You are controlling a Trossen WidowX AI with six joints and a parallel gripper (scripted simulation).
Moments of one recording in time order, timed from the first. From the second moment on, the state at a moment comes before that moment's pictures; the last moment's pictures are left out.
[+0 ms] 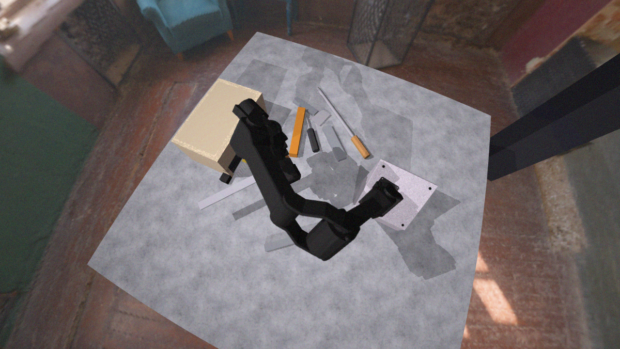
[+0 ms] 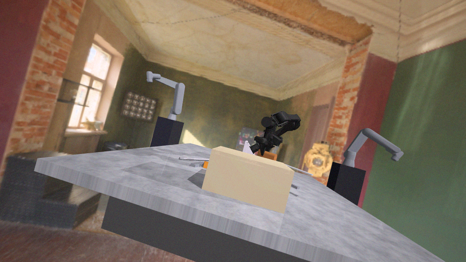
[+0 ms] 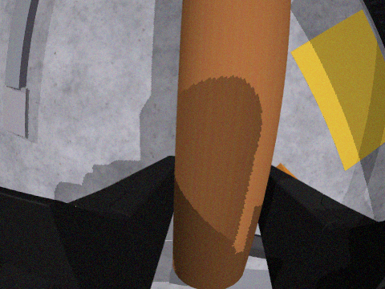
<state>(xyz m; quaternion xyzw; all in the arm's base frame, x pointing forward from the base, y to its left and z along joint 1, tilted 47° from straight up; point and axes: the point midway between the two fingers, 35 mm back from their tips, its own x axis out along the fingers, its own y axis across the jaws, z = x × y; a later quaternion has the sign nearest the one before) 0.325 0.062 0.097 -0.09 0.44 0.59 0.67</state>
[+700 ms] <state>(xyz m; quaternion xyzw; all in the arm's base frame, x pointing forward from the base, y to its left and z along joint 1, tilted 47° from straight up) 0.325 0.062 0.097 -0.14 0.39 0.63 0.66</state>
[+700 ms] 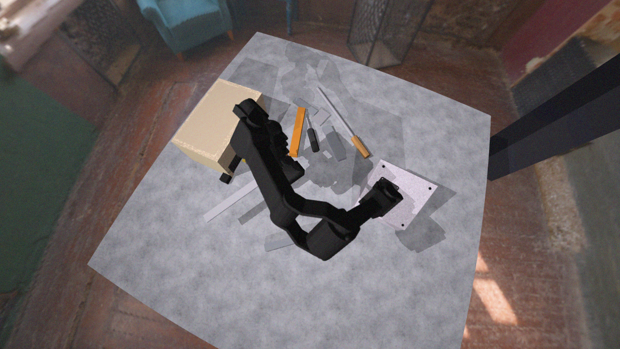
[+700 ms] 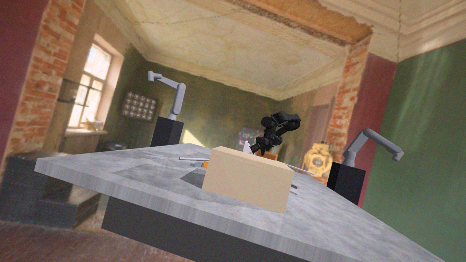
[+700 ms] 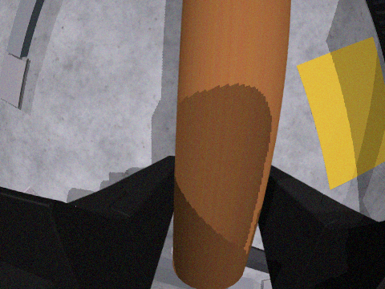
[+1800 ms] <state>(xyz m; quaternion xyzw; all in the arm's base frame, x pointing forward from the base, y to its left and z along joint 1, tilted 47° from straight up) 0.324 0.061 0.097 -0.23 0.31 0.67 0.64</state>
